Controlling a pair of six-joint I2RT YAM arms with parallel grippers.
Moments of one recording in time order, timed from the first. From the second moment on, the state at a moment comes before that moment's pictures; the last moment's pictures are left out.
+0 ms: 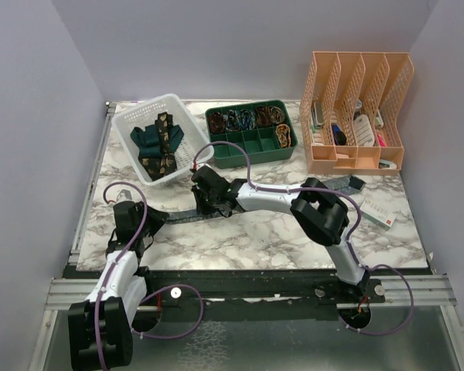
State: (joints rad) left arm 0.13 0.83 0.14 0.05 0.25 -0.77; right arm 1.02 2.15 1.52 -0.22 0.03 0.50
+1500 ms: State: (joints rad) left arm 0.13 0.81 0.21 0.03 0.36 -0.69; right arm 1.04 2.26 1.58 -0.04 -0.21 0.68
